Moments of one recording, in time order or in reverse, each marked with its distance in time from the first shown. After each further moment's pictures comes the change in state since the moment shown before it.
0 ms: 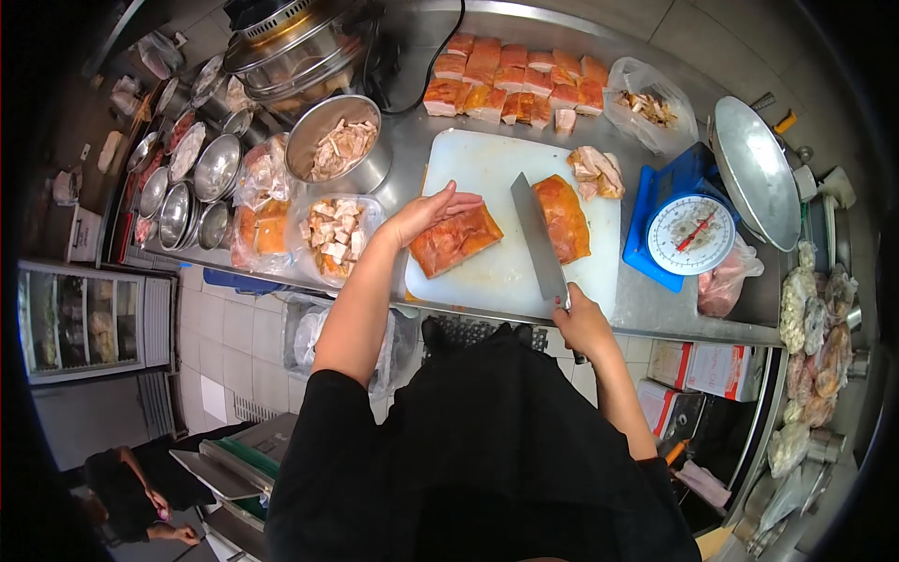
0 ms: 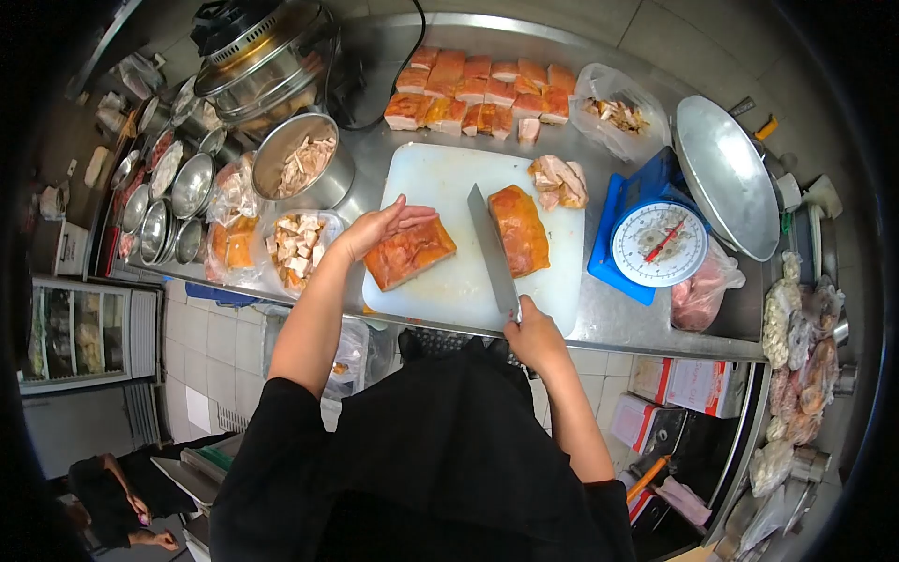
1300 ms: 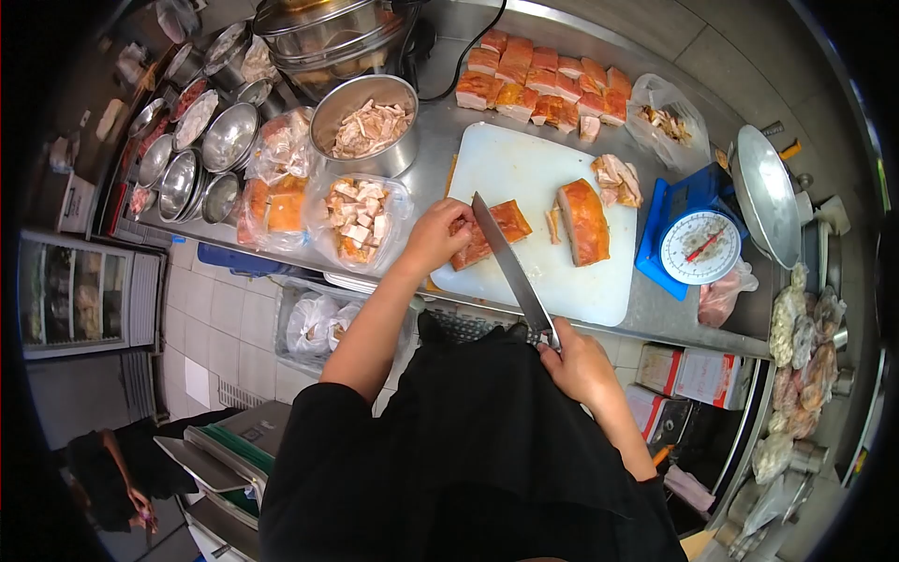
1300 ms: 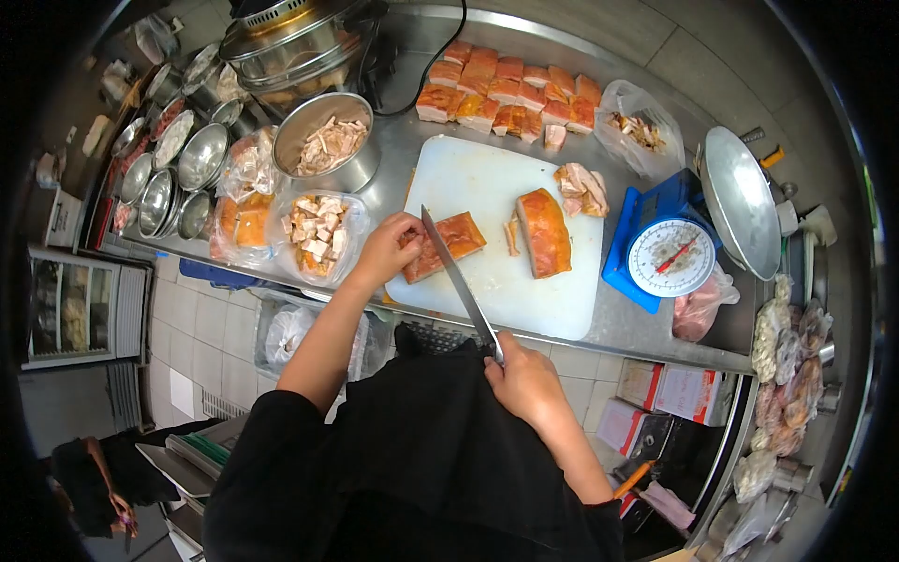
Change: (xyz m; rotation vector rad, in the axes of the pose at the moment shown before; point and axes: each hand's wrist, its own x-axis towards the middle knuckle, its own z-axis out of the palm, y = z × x) left_hand -0.056 -0.045 0.022 0.638 0.617 0.476; right_hand -0.090 -0.084 0.023 -0.267 0.006 -0.248
